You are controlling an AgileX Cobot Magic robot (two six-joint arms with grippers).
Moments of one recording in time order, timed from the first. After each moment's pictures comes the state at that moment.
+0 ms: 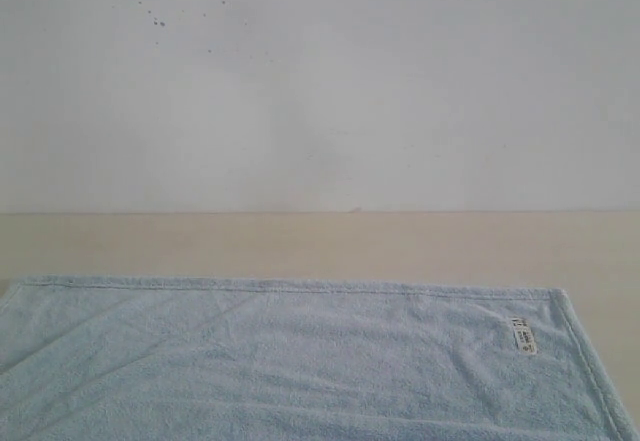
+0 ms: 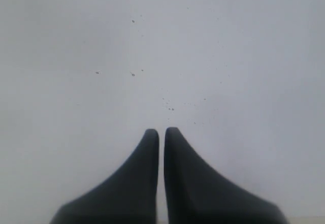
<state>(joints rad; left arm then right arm) -0.13 0.14 -0.36 -1.67 -0.07 1.66 0.07 0.01 0.00 0.12 0.15 -0.09</state>
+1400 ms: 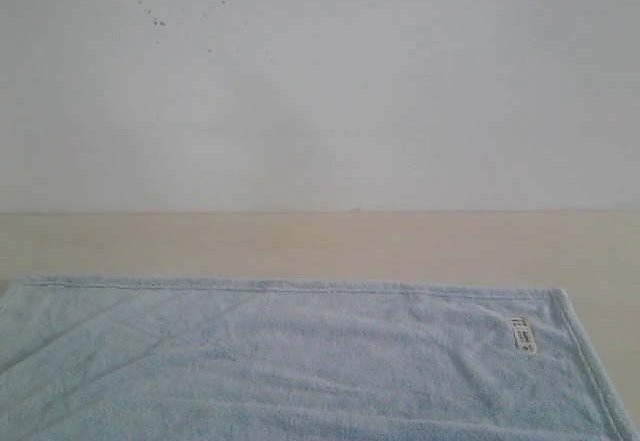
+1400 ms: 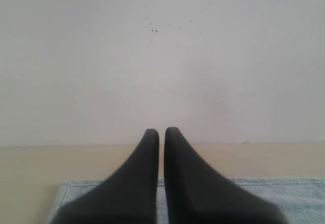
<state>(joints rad) -0.13 0.00 0.00 -0.13 -0.04 0.06 0.07 0.01 0.00 0.12 0.15 -0.09</state>
